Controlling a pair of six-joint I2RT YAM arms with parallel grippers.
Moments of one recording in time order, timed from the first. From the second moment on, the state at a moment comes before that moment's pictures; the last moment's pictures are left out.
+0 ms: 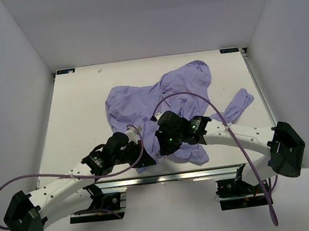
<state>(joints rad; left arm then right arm) -0.86 0.90 0.47 -0.22 0.35 -0.82 1.07 1.41 1.03 -0.55 -0.10 0.51</state>
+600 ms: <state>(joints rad) -0.86 0.88 0.35 -0.35 0.44 -0.82 0.81 1.61 1.29 -0.61 0.08 0.44</state>
